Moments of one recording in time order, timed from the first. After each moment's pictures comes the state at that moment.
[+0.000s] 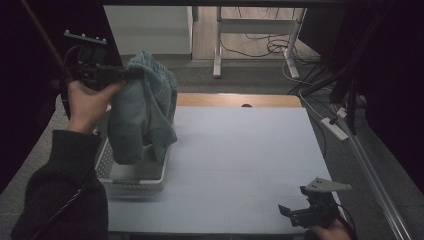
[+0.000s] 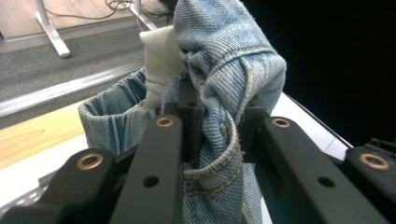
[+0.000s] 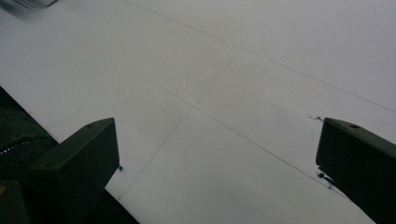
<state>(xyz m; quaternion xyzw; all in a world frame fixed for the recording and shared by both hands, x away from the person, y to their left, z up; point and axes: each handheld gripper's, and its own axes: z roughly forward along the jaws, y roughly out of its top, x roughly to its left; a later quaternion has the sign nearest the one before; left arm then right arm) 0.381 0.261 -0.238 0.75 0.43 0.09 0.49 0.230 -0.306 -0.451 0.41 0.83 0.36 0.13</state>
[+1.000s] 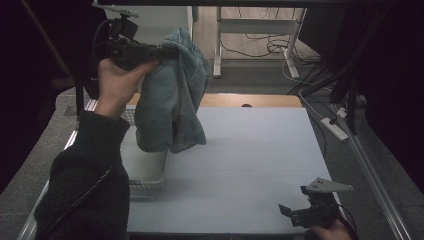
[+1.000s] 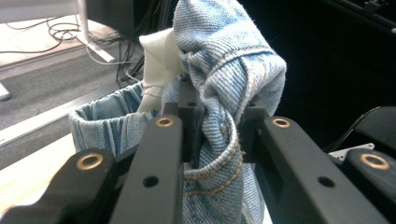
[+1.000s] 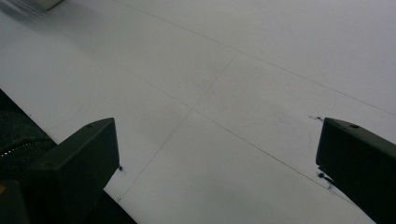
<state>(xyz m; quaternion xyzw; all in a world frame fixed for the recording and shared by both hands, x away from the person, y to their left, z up) 0.391 0.187 -0.188 0.76 0.35 0.06 0.55 0.228 -0.307 -0.450 0.41 0.82 0.37 0.13</state>
